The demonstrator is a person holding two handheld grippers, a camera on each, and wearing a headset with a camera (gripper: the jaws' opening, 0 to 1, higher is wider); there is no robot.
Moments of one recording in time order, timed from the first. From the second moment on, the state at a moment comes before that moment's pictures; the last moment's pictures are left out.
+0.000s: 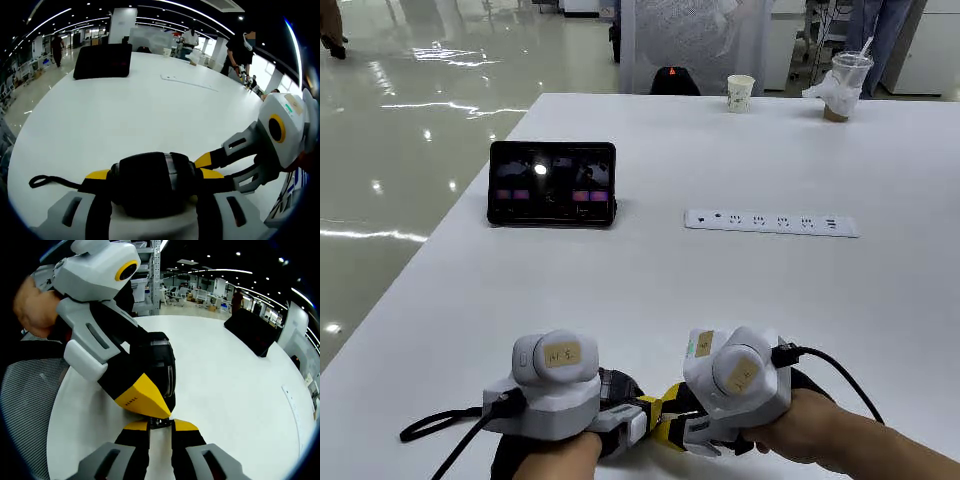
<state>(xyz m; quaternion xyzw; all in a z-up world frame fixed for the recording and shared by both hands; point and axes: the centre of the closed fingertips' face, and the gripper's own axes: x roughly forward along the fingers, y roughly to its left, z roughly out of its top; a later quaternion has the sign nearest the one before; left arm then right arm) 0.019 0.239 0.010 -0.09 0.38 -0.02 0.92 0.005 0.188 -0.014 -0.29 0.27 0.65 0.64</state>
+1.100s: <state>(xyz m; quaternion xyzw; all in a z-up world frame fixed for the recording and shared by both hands) 0.001 0.245 0.017 -0.03 0.38 -0.07 0.92 0.008 0.144 -0.003 -0.27 0.29 0.61 0.69</state>
